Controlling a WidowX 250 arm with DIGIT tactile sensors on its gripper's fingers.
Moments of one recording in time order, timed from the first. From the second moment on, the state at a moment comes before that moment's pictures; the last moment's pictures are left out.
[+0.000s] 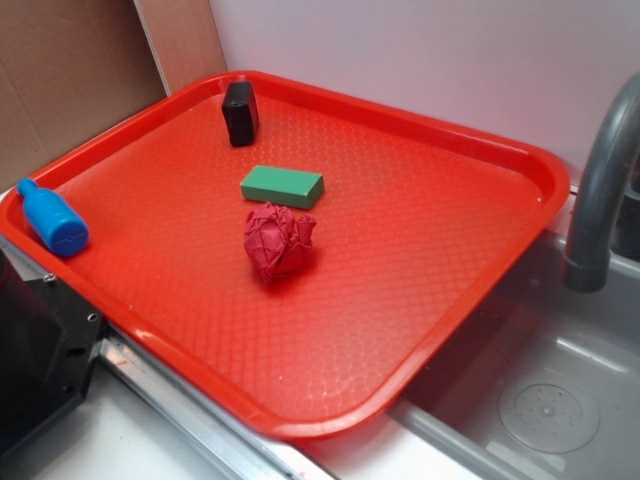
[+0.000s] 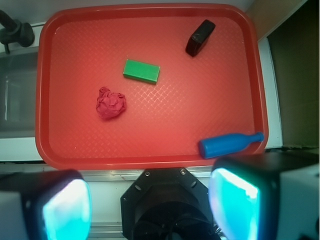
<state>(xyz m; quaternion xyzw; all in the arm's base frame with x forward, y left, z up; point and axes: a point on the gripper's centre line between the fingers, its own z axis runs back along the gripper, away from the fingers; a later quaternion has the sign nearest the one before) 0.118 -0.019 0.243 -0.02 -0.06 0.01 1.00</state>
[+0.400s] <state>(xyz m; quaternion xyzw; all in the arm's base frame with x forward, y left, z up) 0.119 -0.018 0.239 -0.02 -0.06 0.02 1.00</state>
